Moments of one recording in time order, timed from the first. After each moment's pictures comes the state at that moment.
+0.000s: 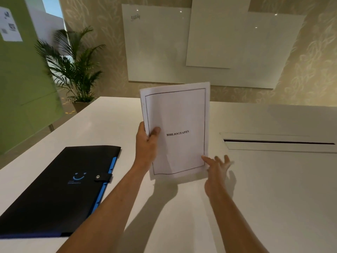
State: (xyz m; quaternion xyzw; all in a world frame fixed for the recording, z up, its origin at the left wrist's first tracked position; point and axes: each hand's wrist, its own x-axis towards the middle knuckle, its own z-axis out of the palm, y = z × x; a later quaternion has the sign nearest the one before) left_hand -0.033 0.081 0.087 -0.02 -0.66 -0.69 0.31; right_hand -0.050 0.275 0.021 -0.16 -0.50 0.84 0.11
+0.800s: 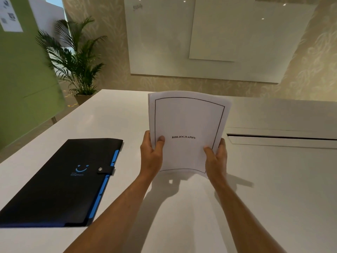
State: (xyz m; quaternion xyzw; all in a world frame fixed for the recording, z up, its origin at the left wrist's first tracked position) left_hand -0.017 0.093 0.047 -0.04 -0.65 -0.68 0.33; right_hand -0.044 0.273 0.033 0.09 -0.69 0.68 0.22
